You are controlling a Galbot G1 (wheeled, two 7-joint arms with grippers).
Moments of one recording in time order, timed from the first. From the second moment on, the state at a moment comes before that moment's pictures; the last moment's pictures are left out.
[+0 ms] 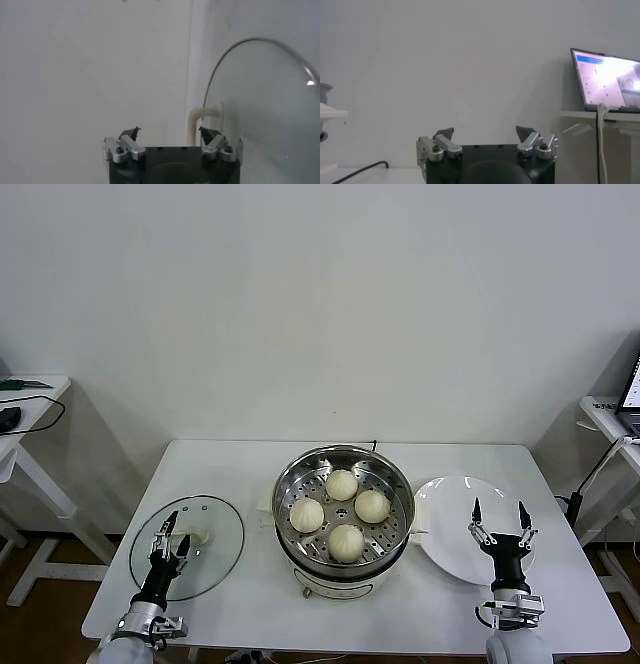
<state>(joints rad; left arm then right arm) 1.36 -1.25 -0.58 -1.50 1.20 -0.15 -0.32 -1.34 1.25 0.60 1.52 0.22 0.49 0.16</state>
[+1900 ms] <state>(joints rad) 1.41 -1.17 -0.57 -2.07 1.11 0.05 -0.19 -1.31 1.29 0.60 1.54 0.16 0.50 0.17</state>
